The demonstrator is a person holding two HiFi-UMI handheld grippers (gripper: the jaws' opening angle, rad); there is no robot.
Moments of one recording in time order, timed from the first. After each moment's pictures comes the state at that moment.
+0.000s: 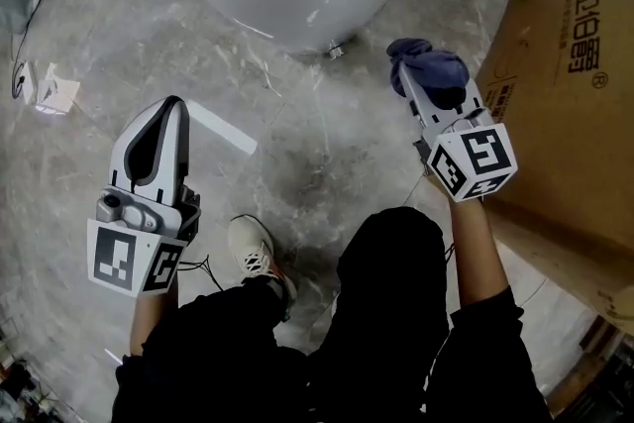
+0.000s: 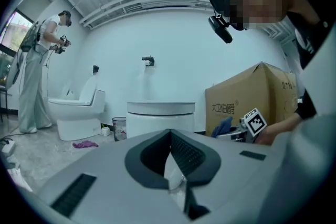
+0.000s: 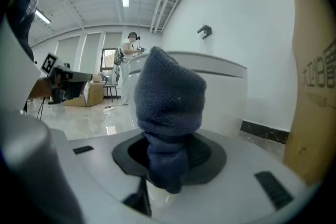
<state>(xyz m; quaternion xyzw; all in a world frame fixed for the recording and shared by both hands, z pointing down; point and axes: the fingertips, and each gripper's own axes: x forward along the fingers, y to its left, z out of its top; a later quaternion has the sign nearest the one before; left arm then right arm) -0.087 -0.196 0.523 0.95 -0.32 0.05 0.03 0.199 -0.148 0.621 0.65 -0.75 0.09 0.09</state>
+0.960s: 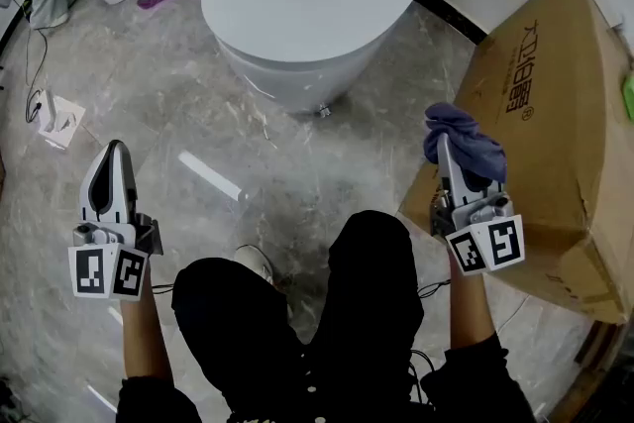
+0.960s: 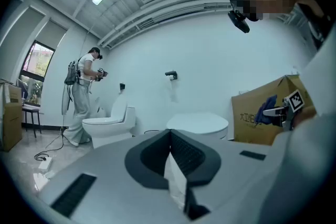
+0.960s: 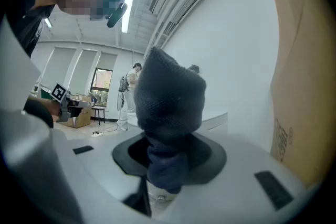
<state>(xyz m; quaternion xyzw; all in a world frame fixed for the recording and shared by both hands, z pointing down) -0.207 -0.227 0.417 0.89 -0.45 0.02 0.00 0.216 -0.059 0.437 0.71 -0.71 0.00 -0.01</state>
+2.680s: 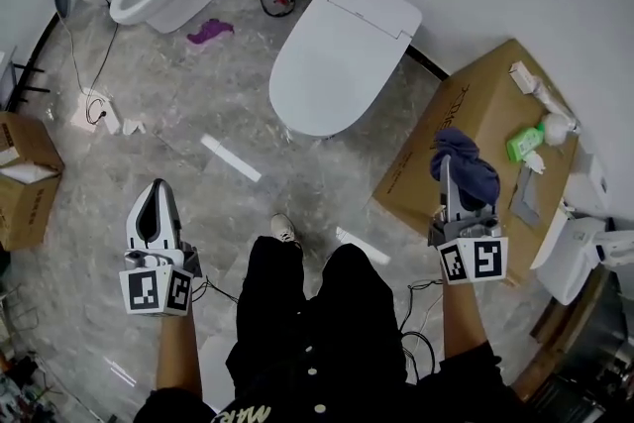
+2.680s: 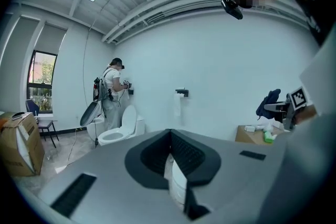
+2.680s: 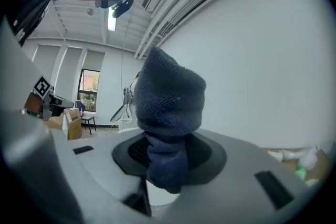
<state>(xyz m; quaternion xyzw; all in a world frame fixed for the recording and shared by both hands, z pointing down) -0.244 -0.223 -0.025 0.87 -0.49 0.08 0.08 0.195 -0.084 -0.048 0.74 -0.67 0.02 0.04</state>
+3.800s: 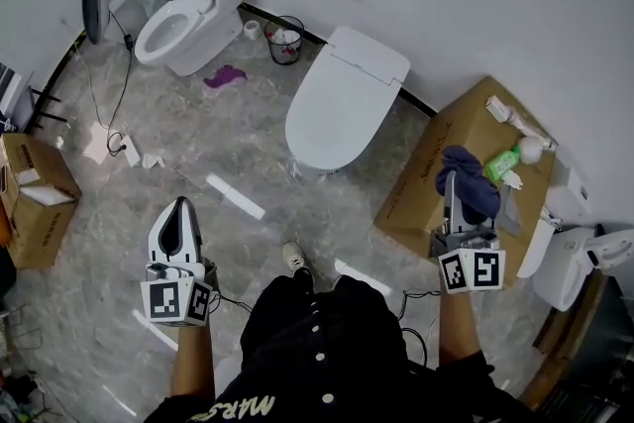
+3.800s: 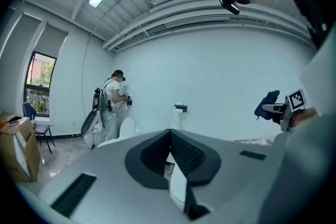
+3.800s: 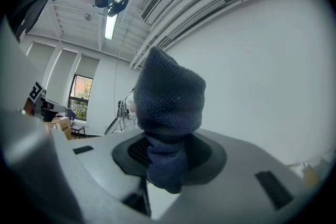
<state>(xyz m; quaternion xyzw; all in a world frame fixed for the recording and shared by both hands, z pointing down) -0.282 -0.216 -0.149 0.88 -0.47 0.04 0.08 0.154 -0.068 -0.195 0.77 -0.63 -0.03 0.01</state>
